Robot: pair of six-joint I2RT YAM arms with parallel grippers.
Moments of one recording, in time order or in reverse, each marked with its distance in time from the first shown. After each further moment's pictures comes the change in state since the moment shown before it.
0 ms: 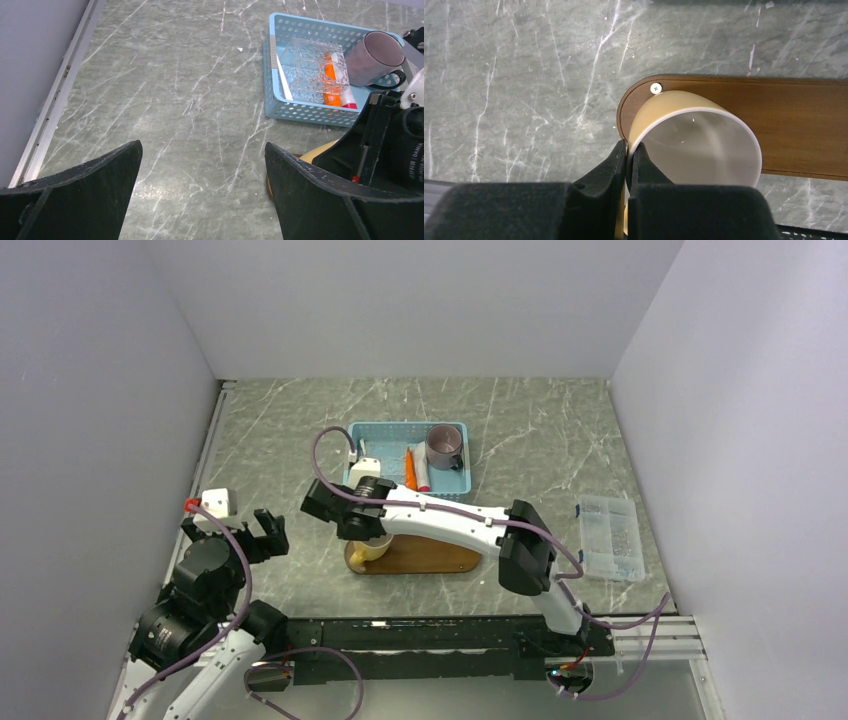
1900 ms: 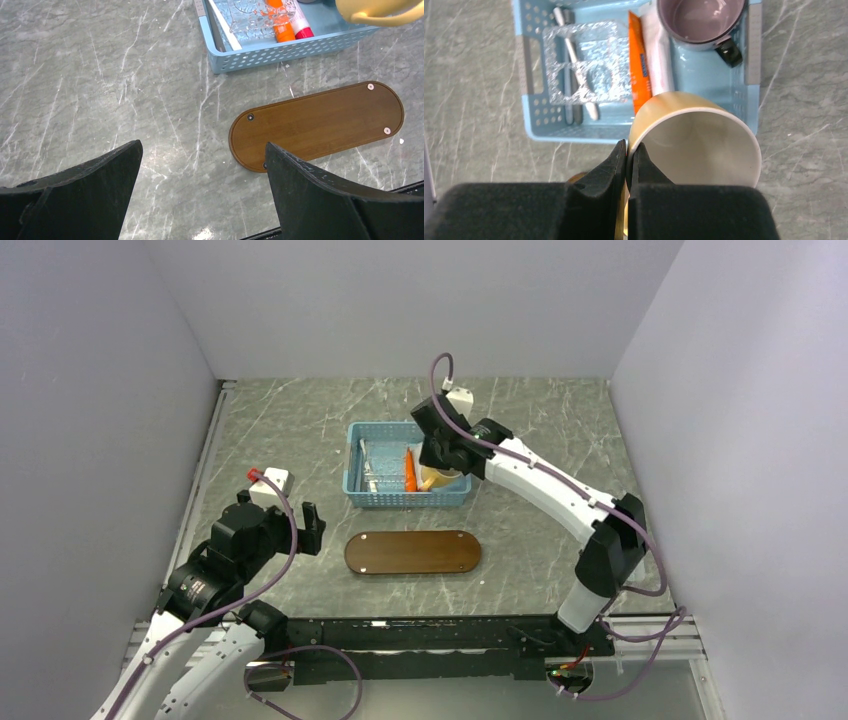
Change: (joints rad) left arm 0.000 0.246 -0.001 0.077 0.338 0.096; right arm -0.450 -0.403 -0.374 0.296 -0.089 -0.377
